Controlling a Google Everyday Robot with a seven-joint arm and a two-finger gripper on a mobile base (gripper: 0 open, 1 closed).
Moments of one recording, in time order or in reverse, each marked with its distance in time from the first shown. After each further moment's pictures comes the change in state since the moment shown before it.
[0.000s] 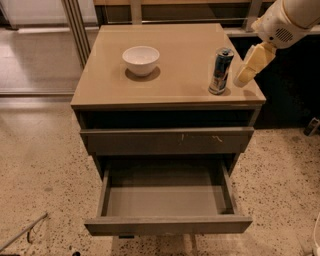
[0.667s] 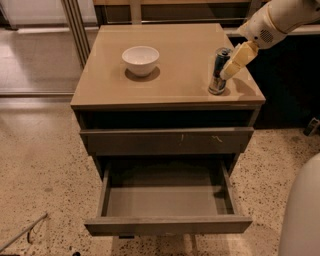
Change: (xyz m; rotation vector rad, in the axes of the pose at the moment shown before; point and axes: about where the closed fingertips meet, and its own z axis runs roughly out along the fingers) arm -0.016 -0.039 0.060 -0.079 -0.142 0.059
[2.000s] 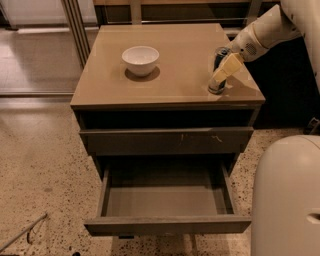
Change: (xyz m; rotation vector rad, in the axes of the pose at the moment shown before) arm 0.012 -0.007 0.062 -0.123 -0.064 0.091
